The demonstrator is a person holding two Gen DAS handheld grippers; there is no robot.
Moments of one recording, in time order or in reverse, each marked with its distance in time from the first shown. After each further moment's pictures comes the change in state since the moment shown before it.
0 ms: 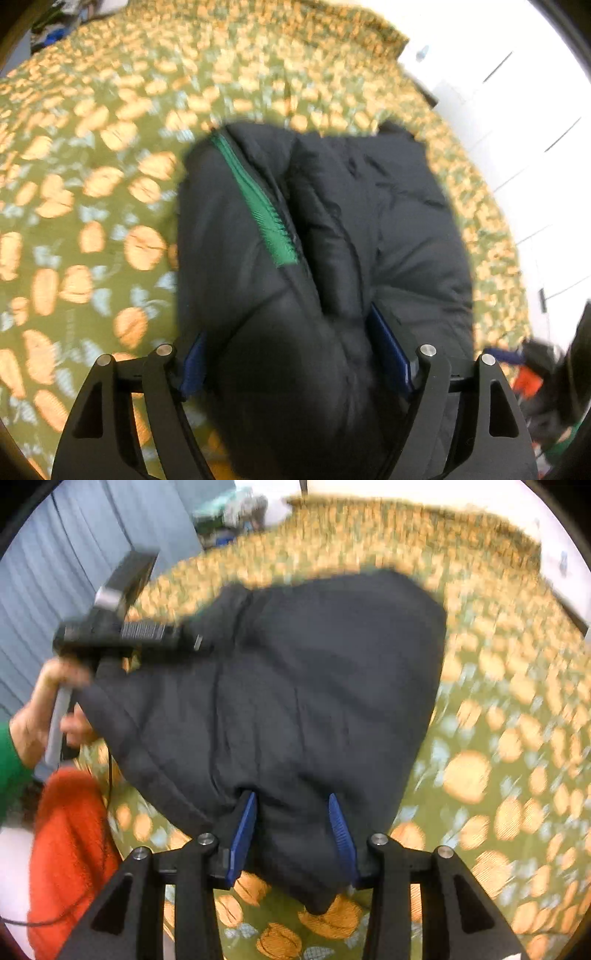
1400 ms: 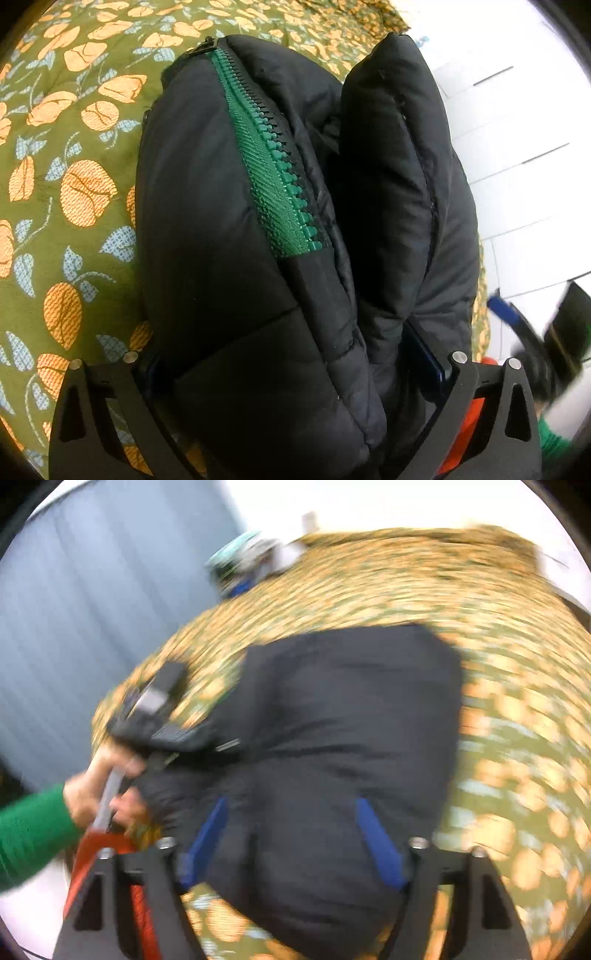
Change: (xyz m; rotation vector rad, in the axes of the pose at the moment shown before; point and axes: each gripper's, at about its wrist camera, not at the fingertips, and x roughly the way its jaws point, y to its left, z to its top) left arm 0.076 0.018 0.017 -0.092 0.173 -0.184; right arm -0.015 -0.027 0.012 0.149 -0.163 0.095
